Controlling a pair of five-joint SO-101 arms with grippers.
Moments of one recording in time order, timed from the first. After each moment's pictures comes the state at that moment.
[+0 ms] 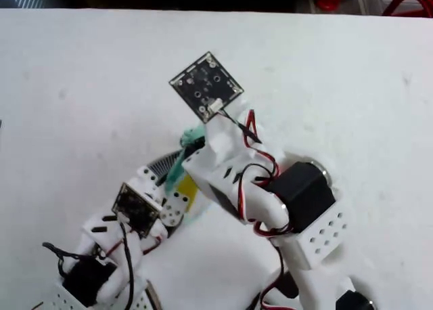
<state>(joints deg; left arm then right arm) 30.2 -103.6 80.1 41.1 -4.1 -42.5 -30.6 -6.4 94.2 6.5</state>
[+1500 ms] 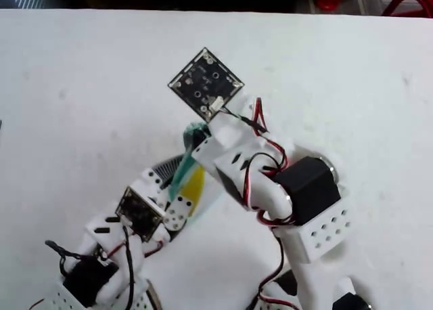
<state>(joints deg) 33.6 -104.0 80.1 42.2 -4.1 -32.6 -30.5 -5.9 89.0 19.1</state>
